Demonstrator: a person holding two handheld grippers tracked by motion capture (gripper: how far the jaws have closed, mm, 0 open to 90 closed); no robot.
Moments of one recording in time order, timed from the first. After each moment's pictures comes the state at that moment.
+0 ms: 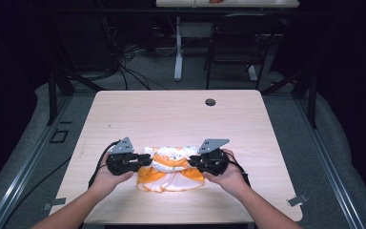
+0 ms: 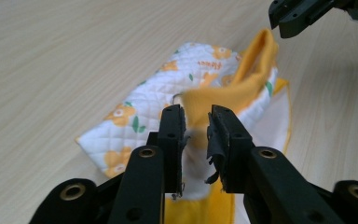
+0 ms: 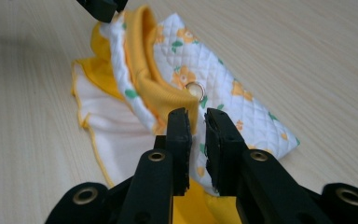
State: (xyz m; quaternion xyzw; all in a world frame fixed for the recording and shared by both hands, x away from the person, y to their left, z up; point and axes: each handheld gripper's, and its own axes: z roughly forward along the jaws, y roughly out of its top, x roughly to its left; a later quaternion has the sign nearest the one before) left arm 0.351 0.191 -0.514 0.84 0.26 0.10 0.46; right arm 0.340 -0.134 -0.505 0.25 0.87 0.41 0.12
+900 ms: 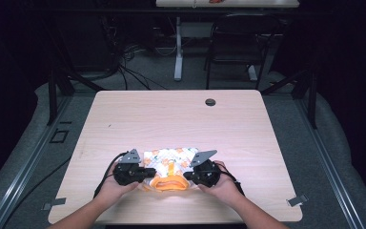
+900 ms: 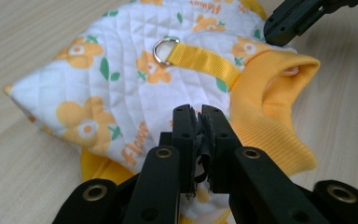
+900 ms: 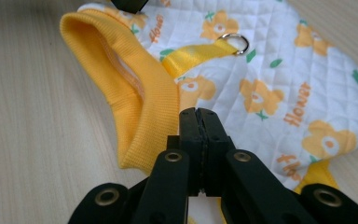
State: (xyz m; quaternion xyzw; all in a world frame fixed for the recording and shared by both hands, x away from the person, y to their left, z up) left arm 0.336 0.176 -0.558 0.86 0.27 0.04 0.42; right arm 0.326 -0.115 -0.548 0.24 0.90 0.36 0.07
